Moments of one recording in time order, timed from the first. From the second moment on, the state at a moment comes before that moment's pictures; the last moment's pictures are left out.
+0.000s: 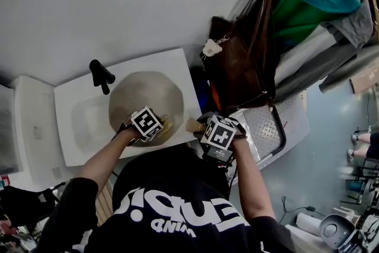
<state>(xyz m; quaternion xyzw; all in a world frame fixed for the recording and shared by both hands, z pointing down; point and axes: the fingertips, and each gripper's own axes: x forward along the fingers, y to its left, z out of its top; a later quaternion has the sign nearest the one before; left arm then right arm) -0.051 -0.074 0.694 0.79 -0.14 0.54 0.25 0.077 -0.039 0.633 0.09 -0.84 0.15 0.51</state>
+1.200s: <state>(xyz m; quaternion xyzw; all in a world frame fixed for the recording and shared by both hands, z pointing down) -0.053 -0.107 0.613 0.86 -0.29 0.36 0.23 0.077 -0.044 0.656 0.12 -0.85 0.13 0.50</state>
